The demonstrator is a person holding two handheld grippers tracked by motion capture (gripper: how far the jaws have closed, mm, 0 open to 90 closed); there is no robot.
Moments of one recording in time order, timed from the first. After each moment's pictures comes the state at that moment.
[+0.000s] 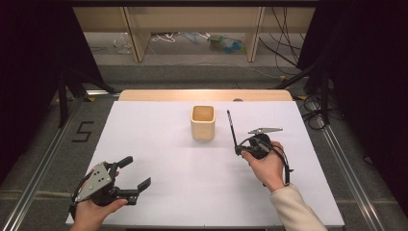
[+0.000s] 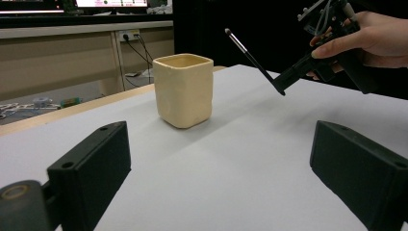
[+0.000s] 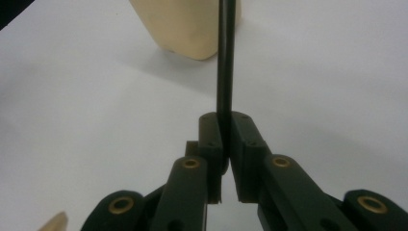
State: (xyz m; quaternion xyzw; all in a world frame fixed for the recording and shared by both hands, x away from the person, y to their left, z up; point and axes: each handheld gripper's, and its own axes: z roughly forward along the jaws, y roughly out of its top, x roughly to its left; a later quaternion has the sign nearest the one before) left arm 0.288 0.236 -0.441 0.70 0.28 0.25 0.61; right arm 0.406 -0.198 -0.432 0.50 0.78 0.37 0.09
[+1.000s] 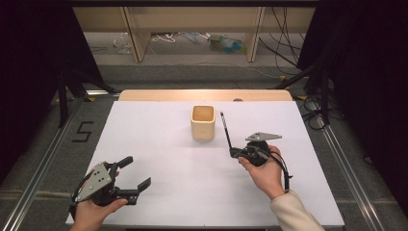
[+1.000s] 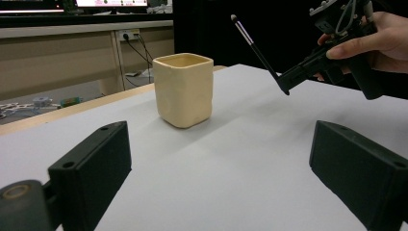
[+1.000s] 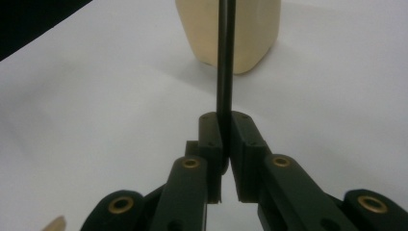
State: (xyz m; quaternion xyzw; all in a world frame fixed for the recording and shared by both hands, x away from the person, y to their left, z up) left arm 0.288 0.236 -0.441 0.70 0.29 0.25 0.61; right arm 0.388 -0.190 -0.434 0.43 0.79 0.43 0.11
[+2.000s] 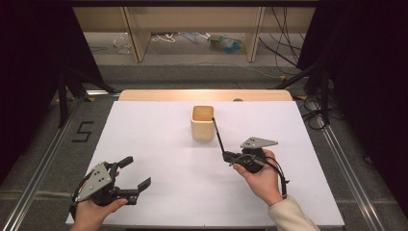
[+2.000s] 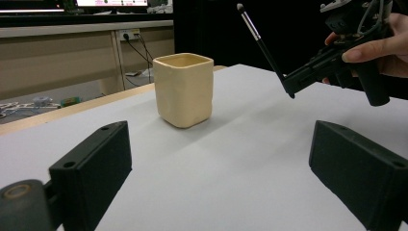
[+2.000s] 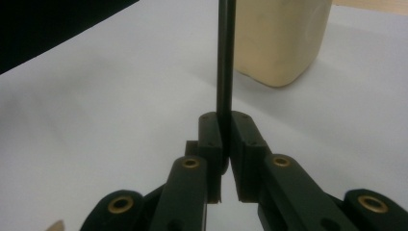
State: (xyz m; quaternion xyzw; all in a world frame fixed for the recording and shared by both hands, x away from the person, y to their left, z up) left arm 0.288 0.236 -0.441 0.70 0.29 0.25 0.61; right arm 0.373 -0.176 -0.436 0.37 0.80 0.47 0.10
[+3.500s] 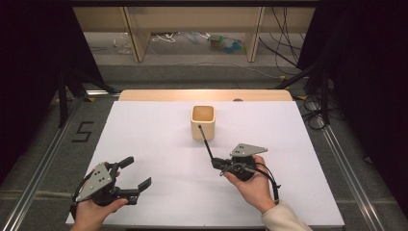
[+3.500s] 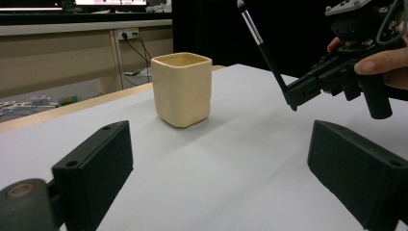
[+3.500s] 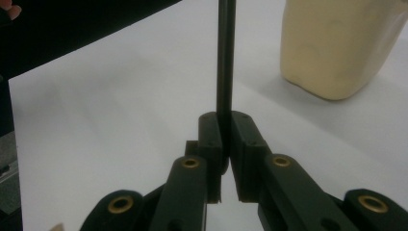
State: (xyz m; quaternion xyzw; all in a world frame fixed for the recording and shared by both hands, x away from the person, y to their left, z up) left arm 0.288 0.235 -0.441 0.70 0.29 0.24 0.61; right arm 0.358 -0.150 -0.442 0.32 0.81 0.48 0.09
